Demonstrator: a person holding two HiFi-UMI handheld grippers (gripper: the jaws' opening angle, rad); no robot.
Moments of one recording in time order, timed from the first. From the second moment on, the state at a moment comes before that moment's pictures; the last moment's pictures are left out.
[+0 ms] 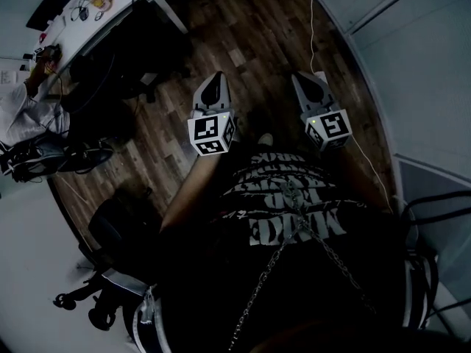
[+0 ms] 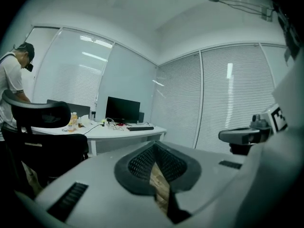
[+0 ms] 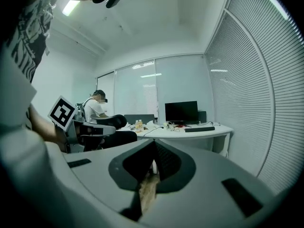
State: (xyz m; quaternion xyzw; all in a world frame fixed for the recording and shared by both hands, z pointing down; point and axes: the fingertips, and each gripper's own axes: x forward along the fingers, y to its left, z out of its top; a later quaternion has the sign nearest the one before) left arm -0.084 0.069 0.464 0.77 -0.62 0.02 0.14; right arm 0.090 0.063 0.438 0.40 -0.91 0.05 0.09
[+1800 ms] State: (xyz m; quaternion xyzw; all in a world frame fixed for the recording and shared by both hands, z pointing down) left arm -0.073 0.114 0.413 0.80 -0.59 0.04 0.09; right arm 0.094 0.117 0.409 0.44 -0.90 0.04 0.03
